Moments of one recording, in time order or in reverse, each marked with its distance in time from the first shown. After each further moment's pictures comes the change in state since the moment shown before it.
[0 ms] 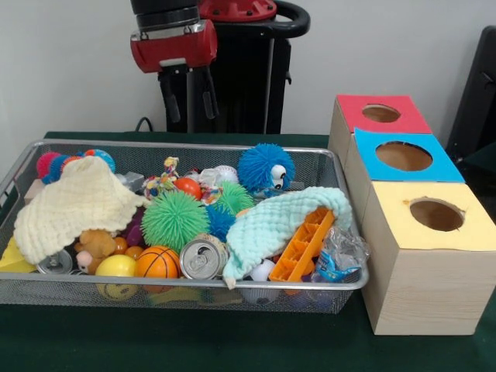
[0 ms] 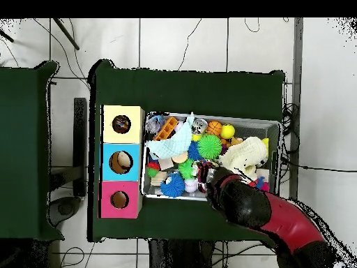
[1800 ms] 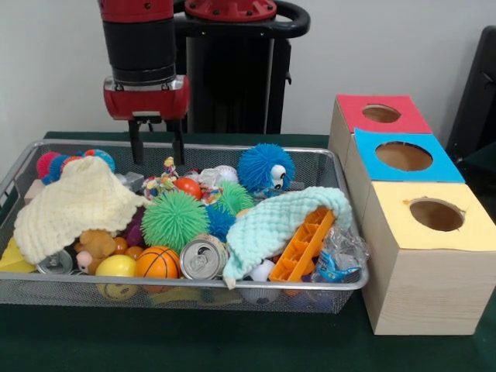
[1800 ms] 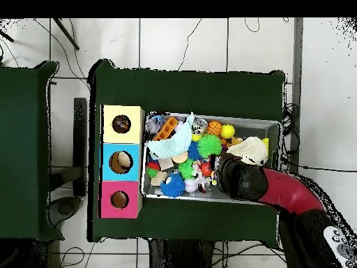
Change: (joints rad) arm 0.142 0.179 -0.167 -0.299 -0.186 0.125 0.000
